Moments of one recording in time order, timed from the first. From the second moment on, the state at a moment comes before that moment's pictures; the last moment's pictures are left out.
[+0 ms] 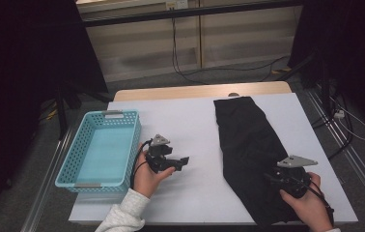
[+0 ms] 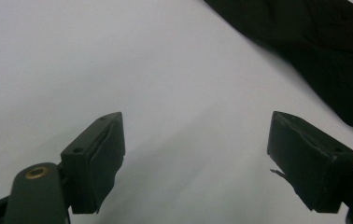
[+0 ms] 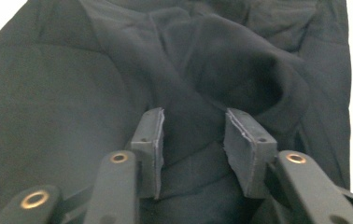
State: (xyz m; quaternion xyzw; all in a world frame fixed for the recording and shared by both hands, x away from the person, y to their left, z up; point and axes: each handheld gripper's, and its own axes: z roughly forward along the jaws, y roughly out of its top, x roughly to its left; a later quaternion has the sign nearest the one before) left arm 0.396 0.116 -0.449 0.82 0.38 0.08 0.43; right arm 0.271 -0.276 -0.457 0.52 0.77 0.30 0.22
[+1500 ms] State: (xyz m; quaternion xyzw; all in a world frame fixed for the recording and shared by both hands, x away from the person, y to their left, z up) left arm 0.400 0.117 -0.456 0.82 0.38 0.08 0.41; right arm 0.305 -0.313 -0.452 0.56 0.73 0.32 0.23
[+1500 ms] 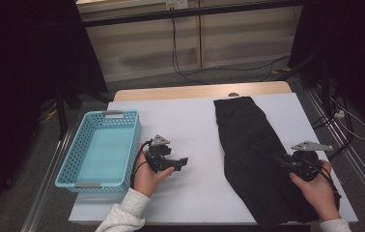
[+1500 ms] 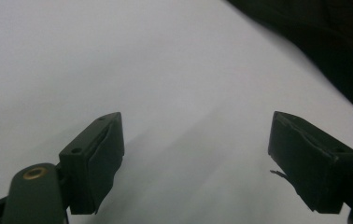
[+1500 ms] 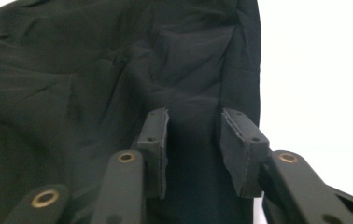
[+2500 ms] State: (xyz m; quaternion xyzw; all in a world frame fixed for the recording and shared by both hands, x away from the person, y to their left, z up) left arm 0.399 0.122 -0.452 0.82 0.38 0.08 0.42; right arm 0.318 -0.327 -0.444 0.57 0.71 0.32 0.27
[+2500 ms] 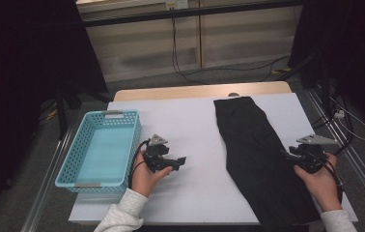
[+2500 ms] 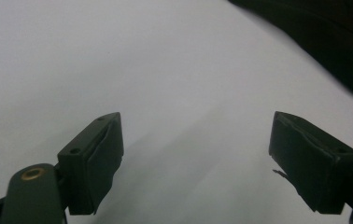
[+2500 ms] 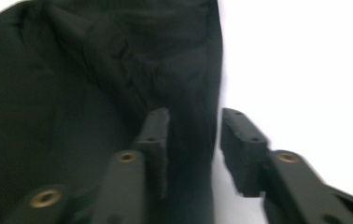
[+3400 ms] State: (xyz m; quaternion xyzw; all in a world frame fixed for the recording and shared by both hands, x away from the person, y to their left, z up) left arm 0.398 0.128 -0.453 0.82 0.39 0.08 0.42; right arm 0.383 -0.322 -0.451 0.58 0.72 0.28 0.27
